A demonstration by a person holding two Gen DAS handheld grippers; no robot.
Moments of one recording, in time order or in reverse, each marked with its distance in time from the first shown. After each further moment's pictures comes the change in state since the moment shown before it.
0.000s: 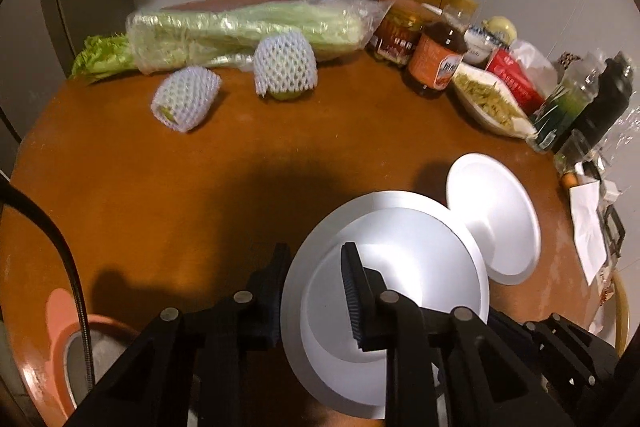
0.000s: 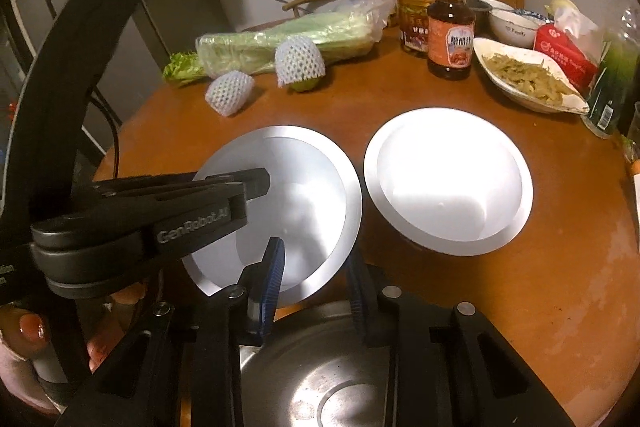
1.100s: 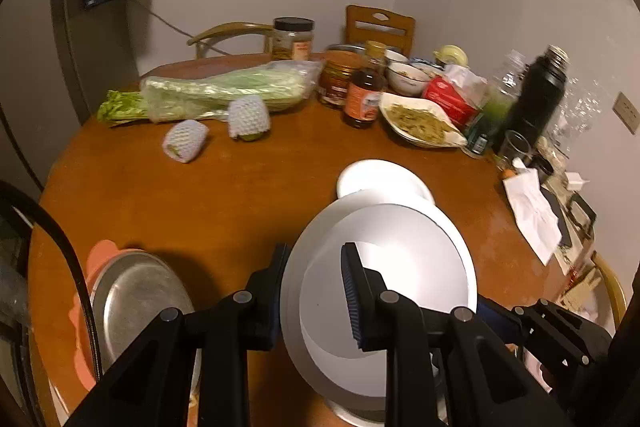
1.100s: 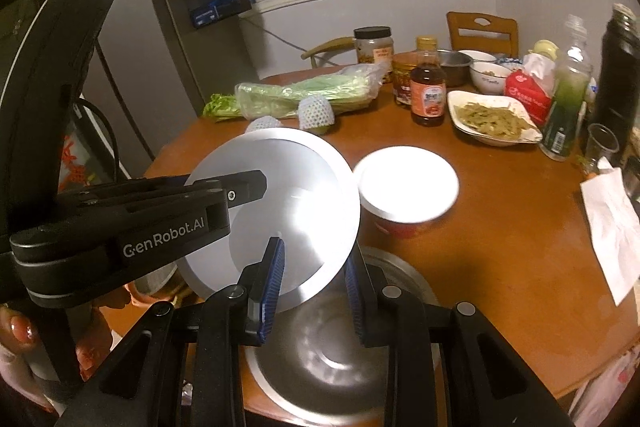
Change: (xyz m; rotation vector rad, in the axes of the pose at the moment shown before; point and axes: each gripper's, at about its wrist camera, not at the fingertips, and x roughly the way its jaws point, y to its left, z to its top) left arm -0.100 -0.060 -0.051 0.072 -0.165 -0.022; right arm -0.110 -0.003 -0.044 -0.047 -0.169 0.029
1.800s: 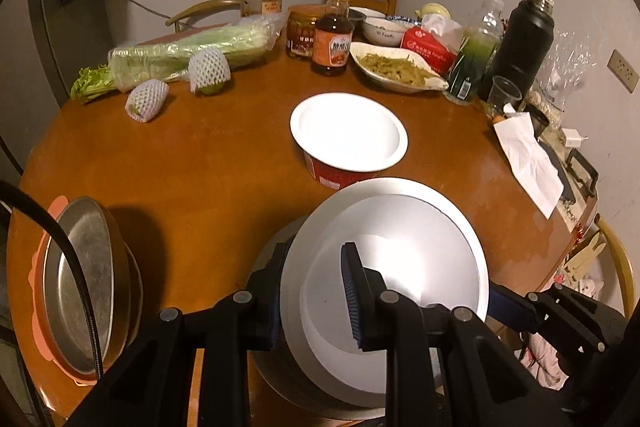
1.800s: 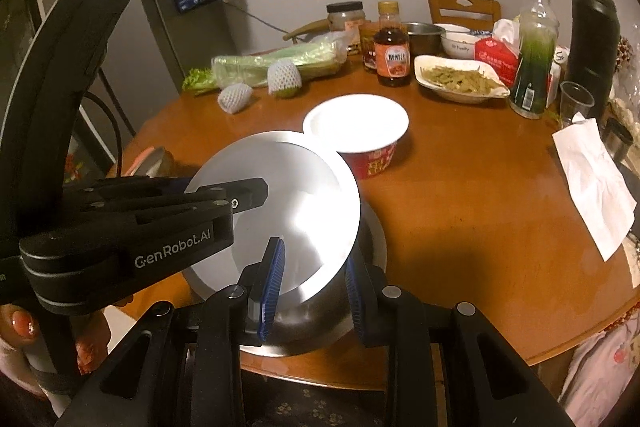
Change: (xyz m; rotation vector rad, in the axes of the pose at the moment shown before) left arm 0.033 -0.038 -0.045 0.052 0.092 -0.004; right arm -0.008 -0.036 -0.049 0.011 0.057 -0.041
